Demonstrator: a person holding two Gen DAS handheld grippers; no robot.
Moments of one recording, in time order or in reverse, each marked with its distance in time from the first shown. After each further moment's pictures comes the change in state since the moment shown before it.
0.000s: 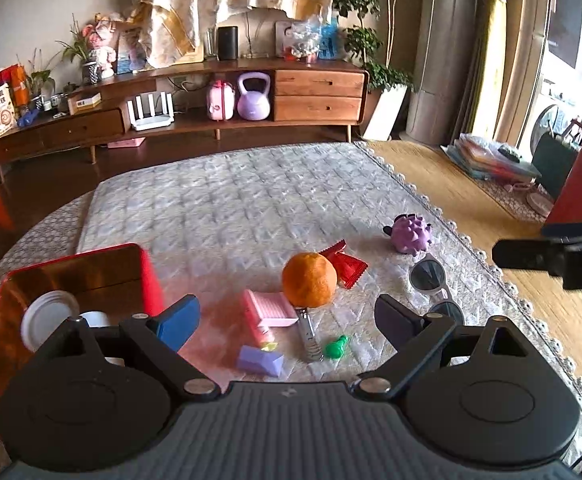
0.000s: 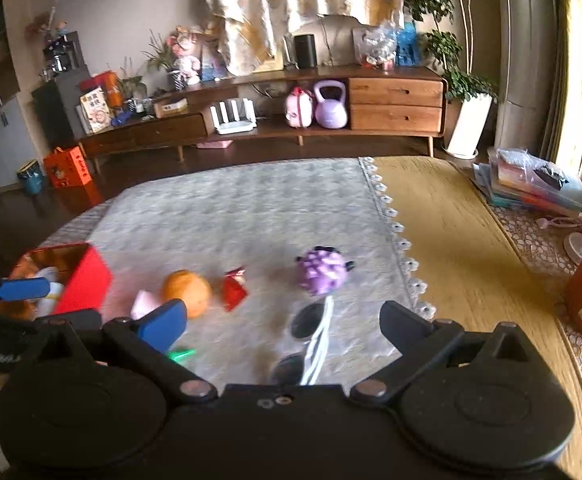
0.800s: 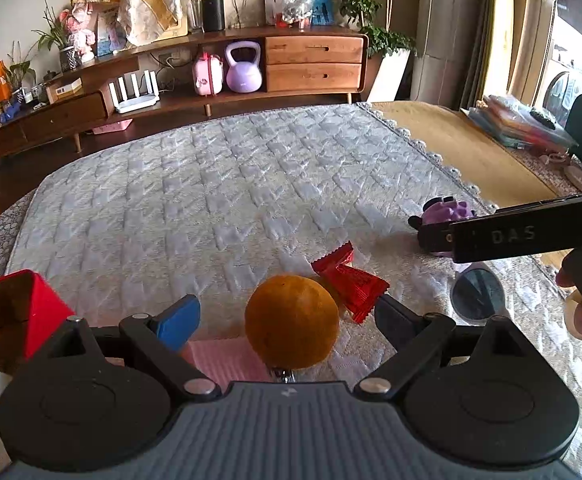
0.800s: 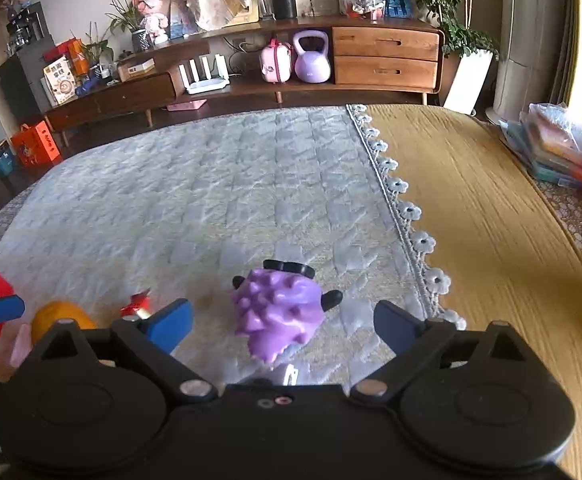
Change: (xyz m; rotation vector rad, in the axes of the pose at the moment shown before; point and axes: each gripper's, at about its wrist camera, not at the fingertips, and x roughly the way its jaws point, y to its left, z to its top) left arm 0.120 -0.023 0.016 0.043 0.079 0.018; right arm 0.141 -0.028 0.016 0.024 0.123 -0.045
